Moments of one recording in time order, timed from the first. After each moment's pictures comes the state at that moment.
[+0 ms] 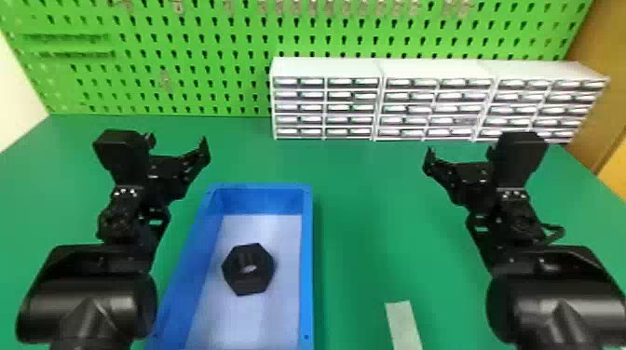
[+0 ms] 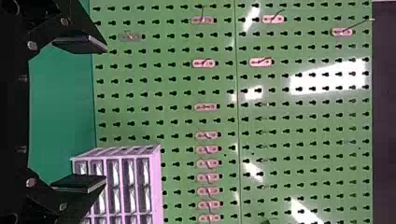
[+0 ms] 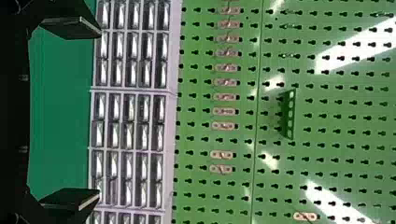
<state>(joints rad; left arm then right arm) -0.11 0.07 0.07 -1.65 0.02 0.06 -0.10 -0.13 -0.04 -0.03 -1.68 0.00 0.18 0.01</state>
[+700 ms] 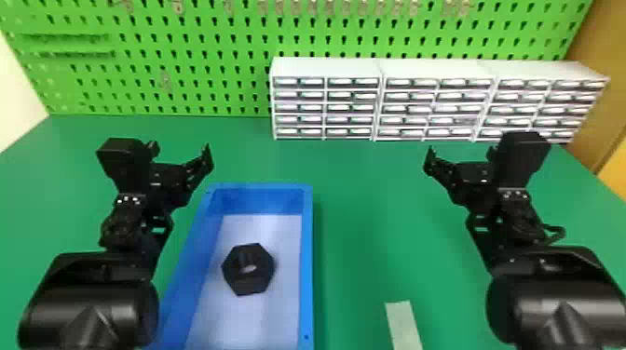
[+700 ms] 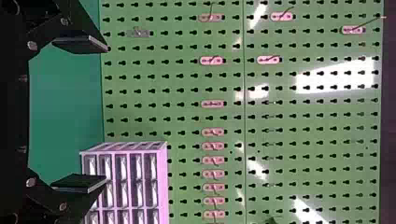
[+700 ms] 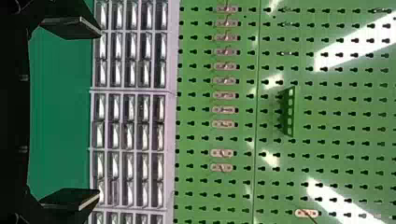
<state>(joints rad) -0.08 0.07 0.06 -1.65 0.04 0.06 -0.10 -0.12 -0.03 -0.03 -1.69 -0.02 0.19 0.01</state>
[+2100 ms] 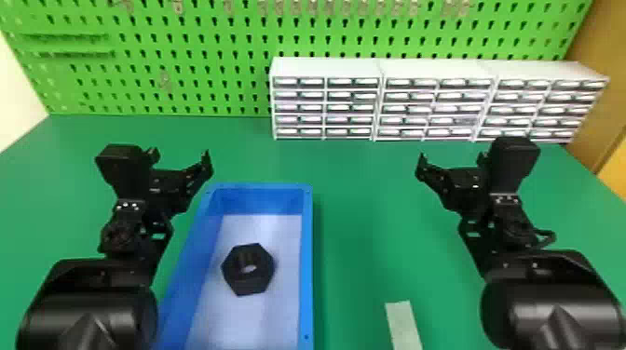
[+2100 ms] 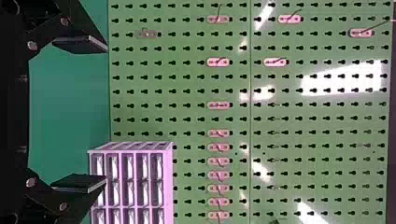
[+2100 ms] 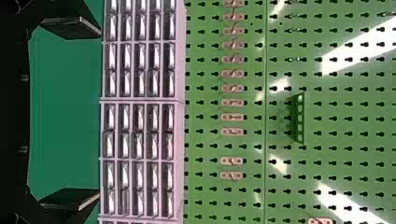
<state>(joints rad) -0.06 0.07 0.06 -1.66 0.06 0.07 -0.10 -0.11 -0.03 -0.01 -1.69 -0.04 0.20 0.01</state>
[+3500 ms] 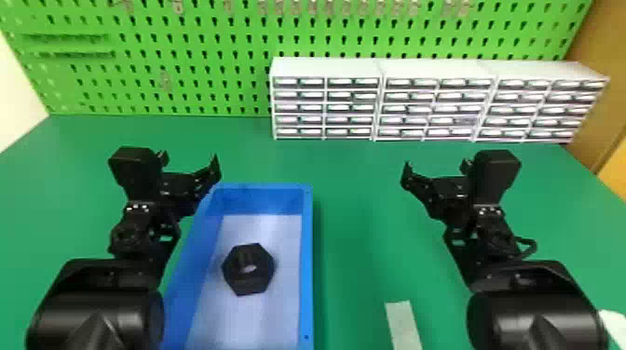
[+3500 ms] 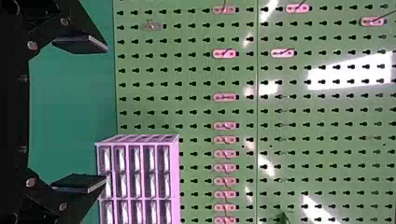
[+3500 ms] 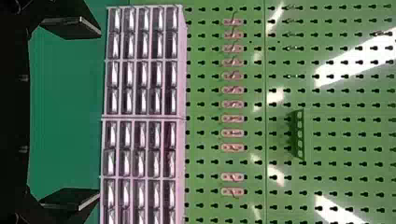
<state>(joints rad) -0.07 0.07 0.03 -1.64 0.05 0.08 -0.10 -0.10 -0.04 0.04 -1.63 -0.05 0.11 0.01</state>
